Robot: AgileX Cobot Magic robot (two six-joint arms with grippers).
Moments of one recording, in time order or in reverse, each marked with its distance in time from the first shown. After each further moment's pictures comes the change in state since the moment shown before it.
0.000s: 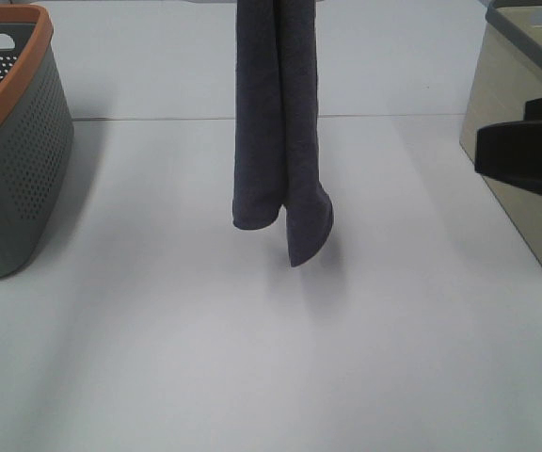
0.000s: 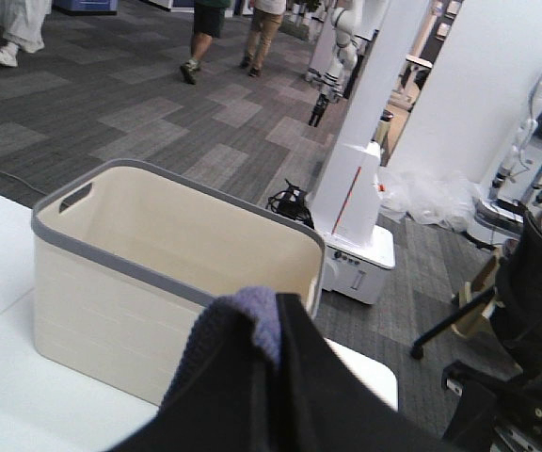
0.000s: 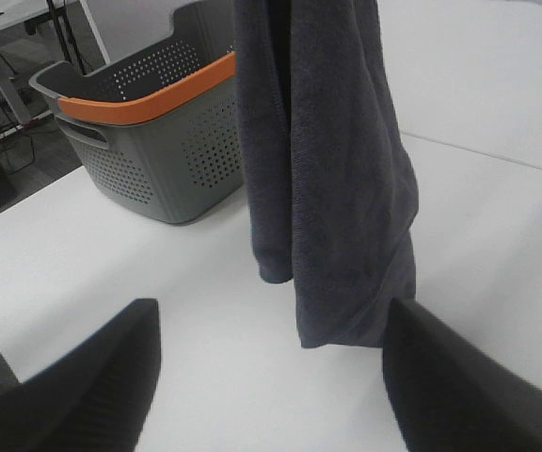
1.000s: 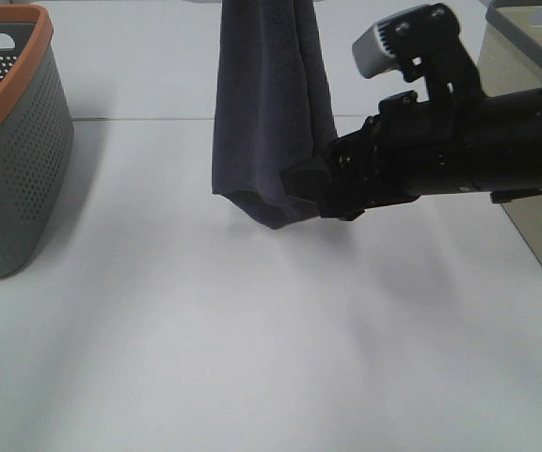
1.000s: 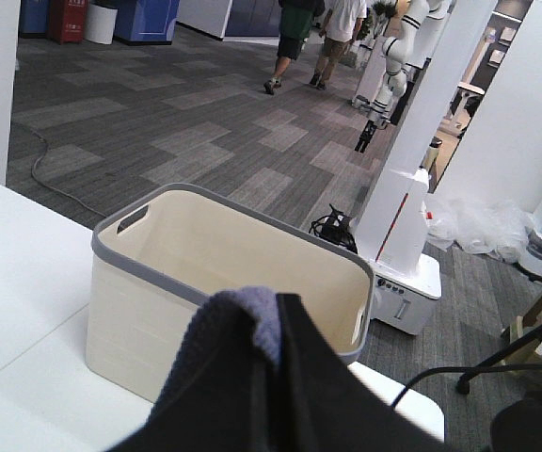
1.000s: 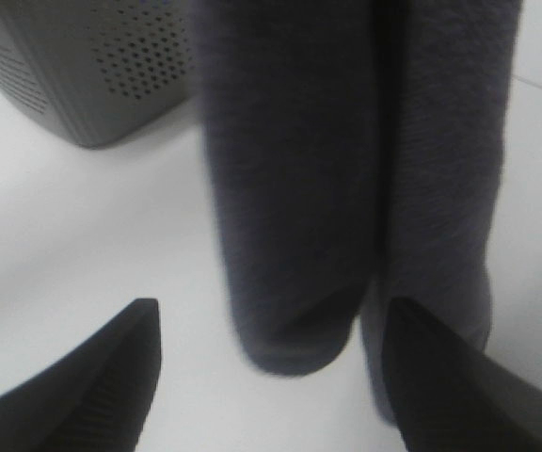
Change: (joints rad) left arm 0.000 0.000 0.000 0.000 0.103 0.007; right arm 0.381 0.775 -0.181 0.613 -0.435 -0.751
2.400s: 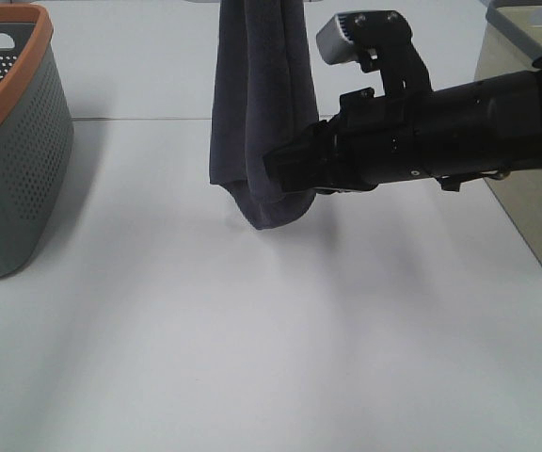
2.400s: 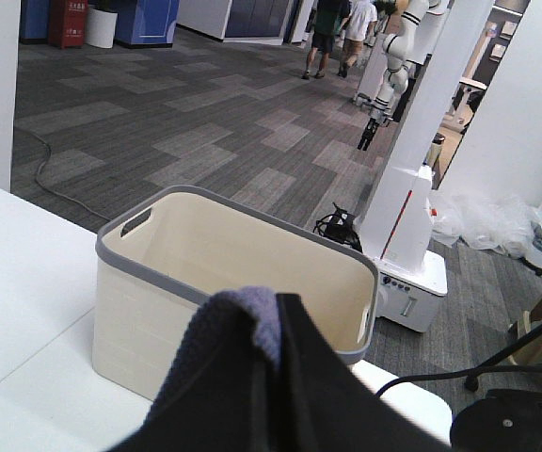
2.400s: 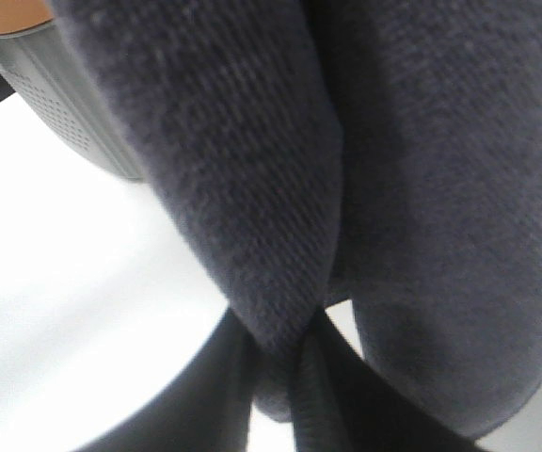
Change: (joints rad) left arm 0.000 0.000 0.000 0.000 0.000 0.023; right arm 0.000 0.122 -0.098 0.013 0.120 0.068
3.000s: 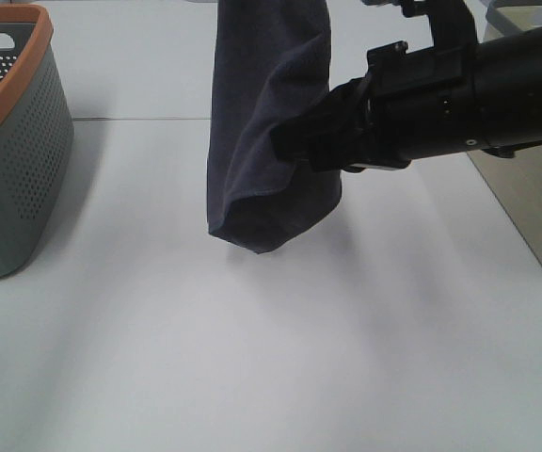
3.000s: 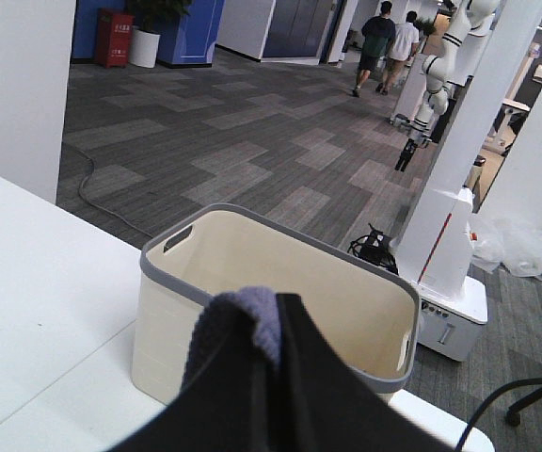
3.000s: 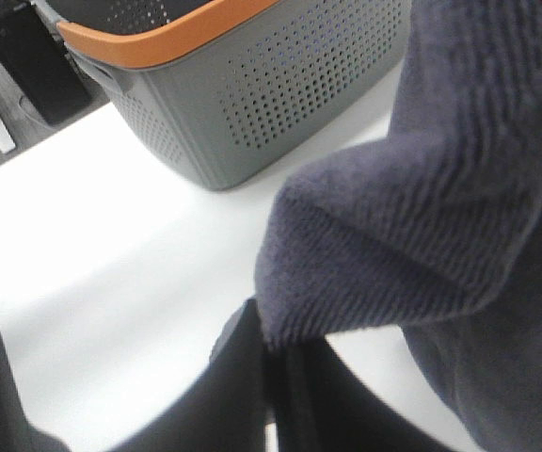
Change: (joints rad) left arm 0.001 0.000 0.000 0.000 0.086 0.000; right arm 0.000 -0.194 0.000 -0.359 0.076 0.354
